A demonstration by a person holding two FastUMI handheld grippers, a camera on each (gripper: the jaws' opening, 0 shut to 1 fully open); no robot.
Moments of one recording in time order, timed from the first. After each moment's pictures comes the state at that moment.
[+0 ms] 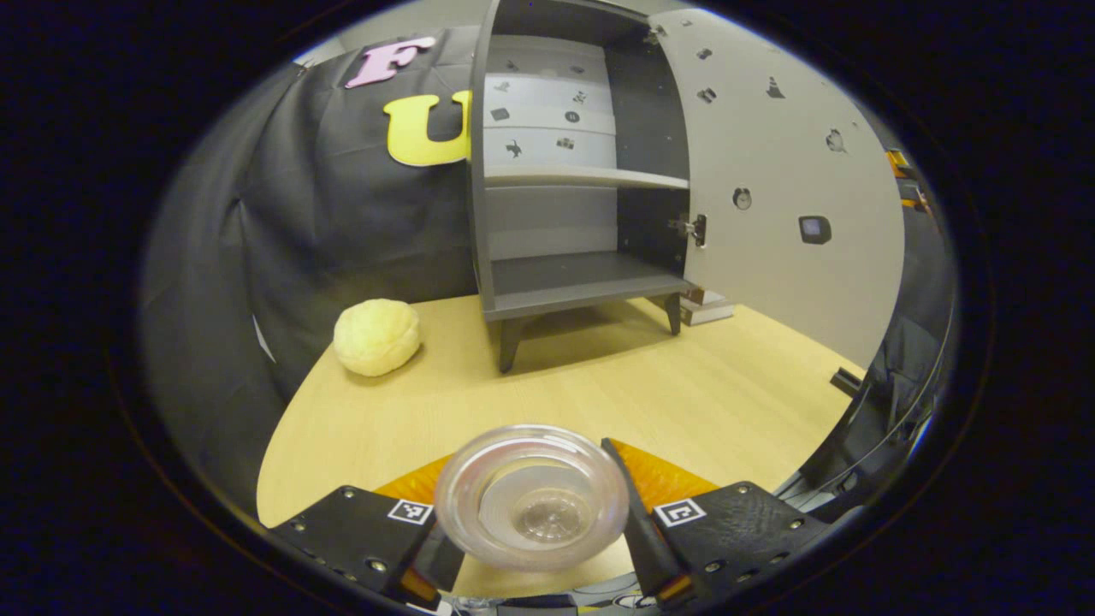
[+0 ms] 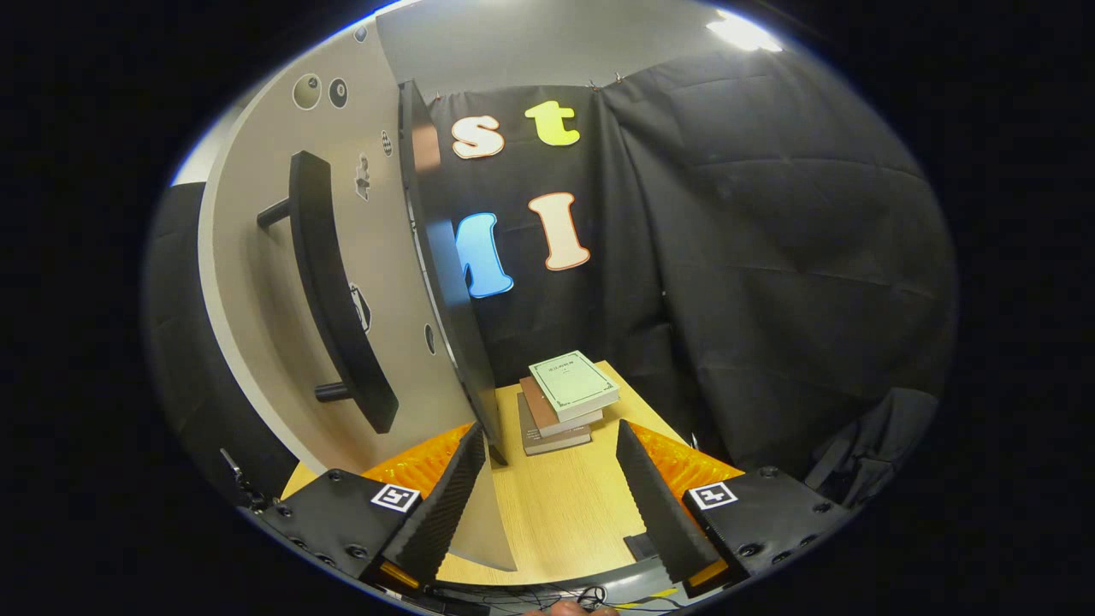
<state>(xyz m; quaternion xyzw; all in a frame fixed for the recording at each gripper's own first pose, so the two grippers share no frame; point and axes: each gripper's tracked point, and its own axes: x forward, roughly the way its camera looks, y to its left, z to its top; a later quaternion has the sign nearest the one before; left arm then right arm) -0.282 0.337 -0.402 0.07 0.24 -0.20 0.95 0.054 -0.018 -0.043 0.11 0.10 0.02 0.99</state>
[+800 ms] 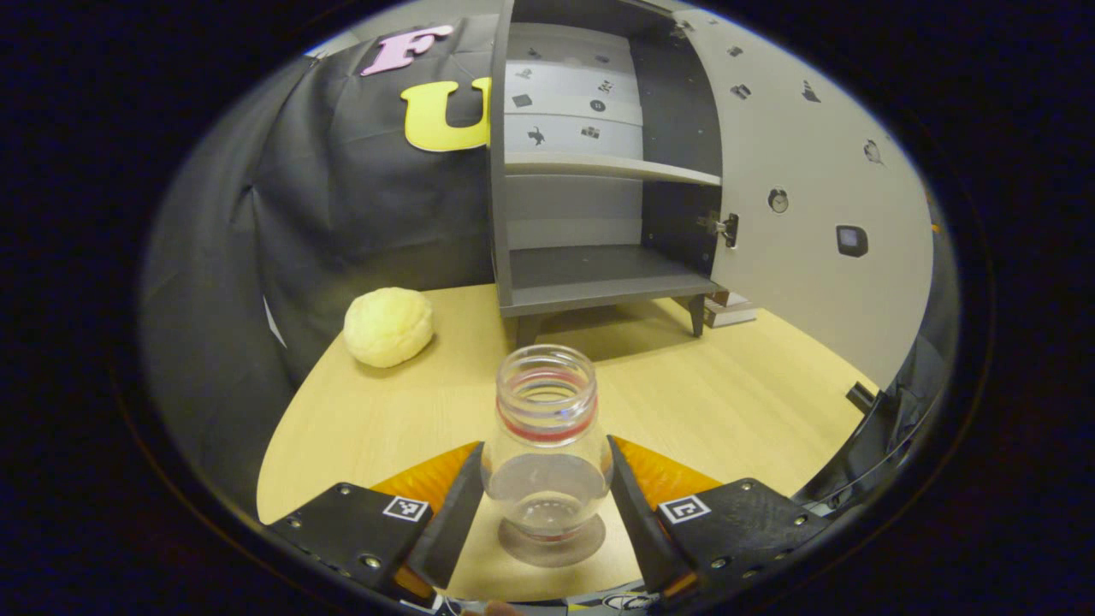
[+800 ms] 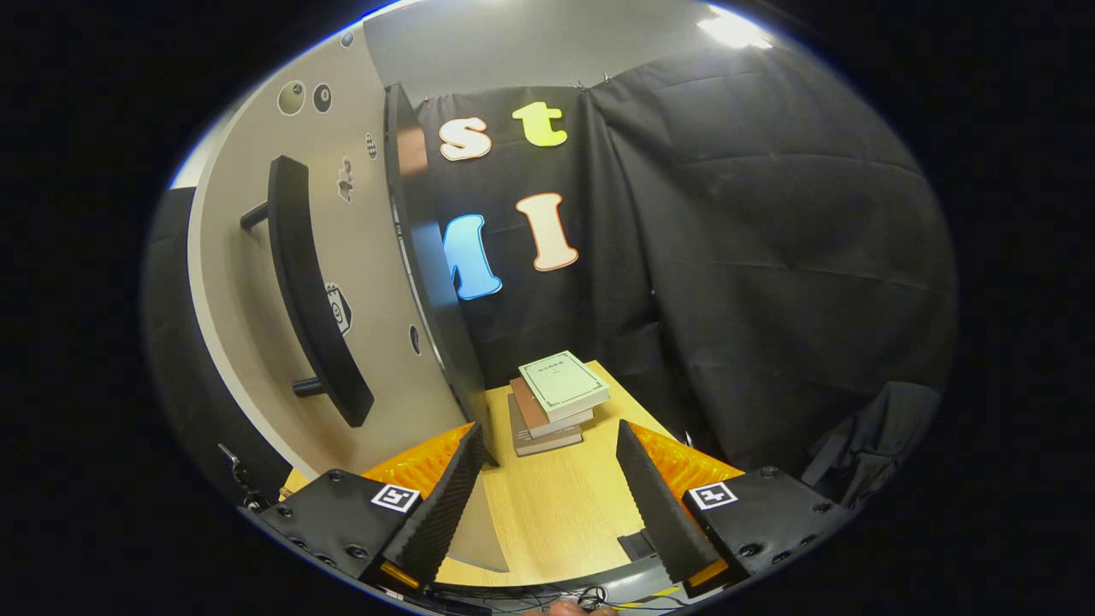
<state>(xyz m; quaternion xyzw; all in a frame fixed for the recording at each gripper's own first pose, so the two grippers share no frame) -0.275 0.338 -0.394 0.05 0.25 -0.17 0.95 0.057 -0.025 -0.050 0.11 0.10 0.02 0.99</state>
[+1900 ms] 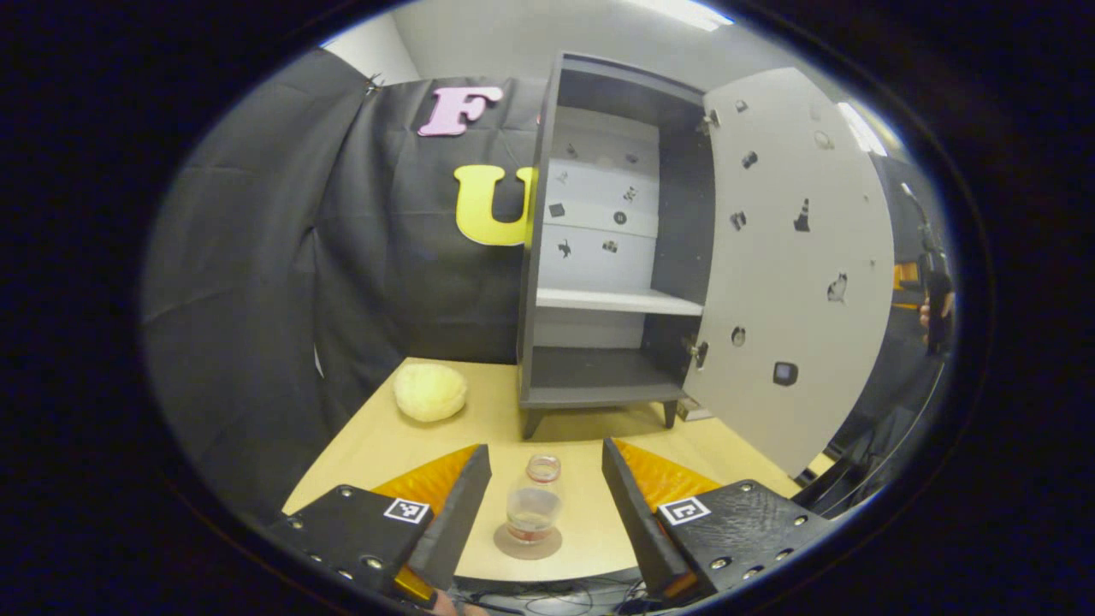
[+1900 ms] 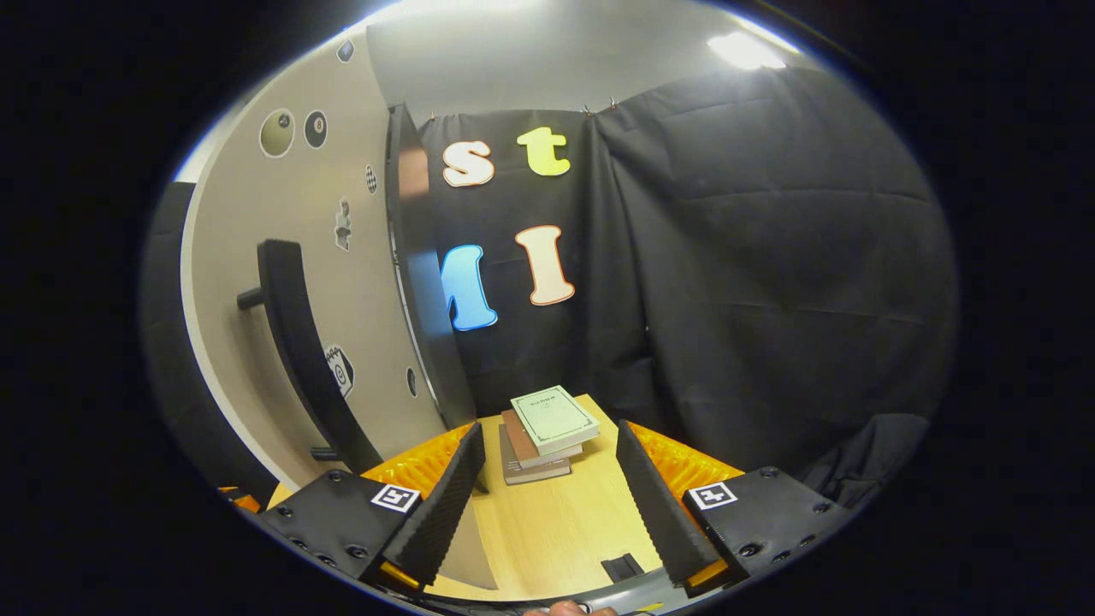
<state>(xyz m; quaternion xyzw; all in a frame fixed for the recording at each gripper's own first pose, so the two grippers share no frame) -0.367 0.357 -0.225 -0.05 0.12 -0.11 0.99 0.063 -0.041 0.011 0.09 0.05 0.01 0.99</state>
